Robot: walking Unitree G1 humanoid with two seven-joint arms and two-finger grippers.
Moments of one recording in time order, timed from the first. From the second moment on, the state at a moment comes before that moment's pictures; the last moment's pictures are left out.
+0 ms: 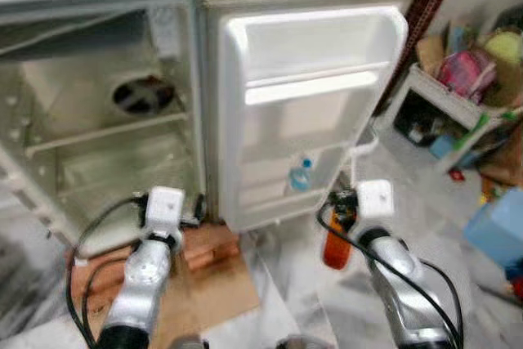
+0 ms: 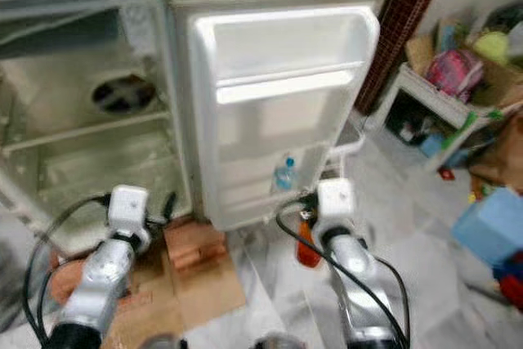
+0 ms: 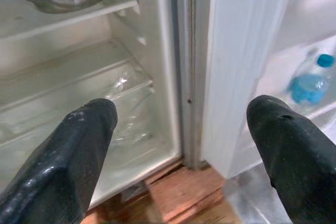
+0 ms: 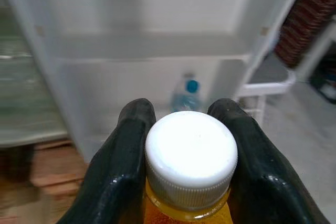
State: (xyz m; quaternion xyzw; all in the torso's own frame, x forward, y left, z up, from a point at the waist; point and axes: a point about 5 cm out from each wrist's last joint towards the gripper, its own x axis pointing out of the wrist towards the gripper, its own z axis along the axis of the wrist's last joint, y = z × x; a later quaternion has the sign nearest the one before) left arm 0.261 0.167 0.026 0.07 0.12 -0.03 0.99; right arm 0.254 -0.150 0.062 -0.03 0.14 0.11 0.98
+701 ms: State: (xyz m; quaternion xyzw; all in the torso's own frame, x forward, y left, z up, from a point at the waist) left arm 0.256 0.176 0.040 0.04 0.09 0.03 0.99; right arm 0.274 -0.124 0.085 -0.02 0.06 0.18 0.98
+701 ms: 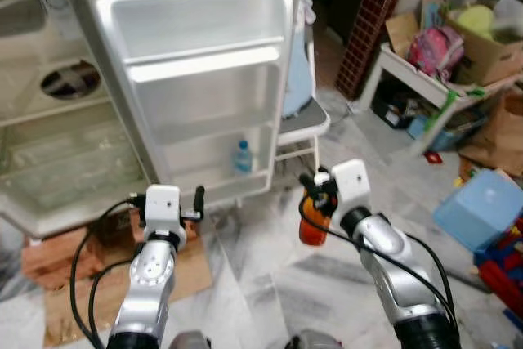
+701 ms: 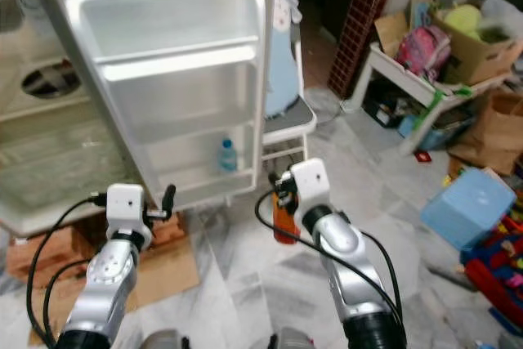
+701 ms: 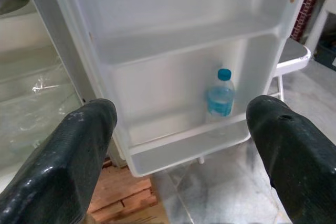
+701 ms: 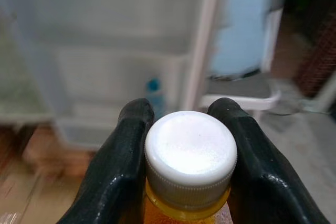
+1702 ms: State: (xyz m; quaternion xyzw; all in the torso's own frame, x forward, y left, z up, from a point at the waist) left arm 0.259 0.188 0.037 0.02 0.09 0.06 0.99; right arm 0.282 -0.112 0.093 -0.01 0.00 0.18 0.98
